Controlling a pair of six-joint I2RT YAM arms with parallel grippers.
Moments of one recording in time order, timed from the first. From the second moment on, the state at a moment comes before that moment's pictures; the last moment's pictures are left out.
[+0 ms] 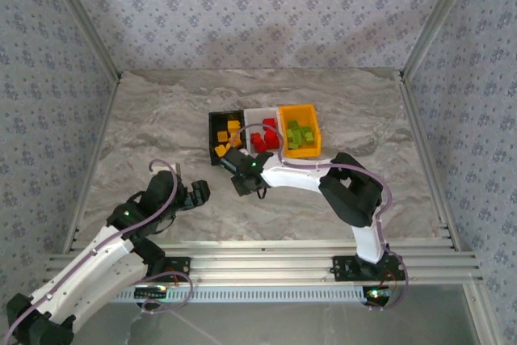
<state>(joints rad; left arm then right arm) -0.62 0.62 0.48 -0.69 -0.18 -0.76 1.01 1.97 1.34 -0.58 0.21 0.47</state>
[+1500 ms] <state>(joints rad) -0.62 0.68 0.47 -0.64 -0.15 -0.76 0.71 2.09 1.68 -0.64 0.19 0.51</state>
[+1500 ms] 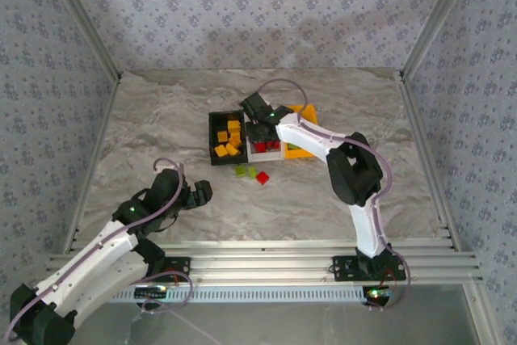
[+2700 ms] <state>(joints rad) -0.60 0.69 0.47 -0.61 -0.13 -0.75 0.86 1.87 1.14 -0.48 0.17 0.46</state>
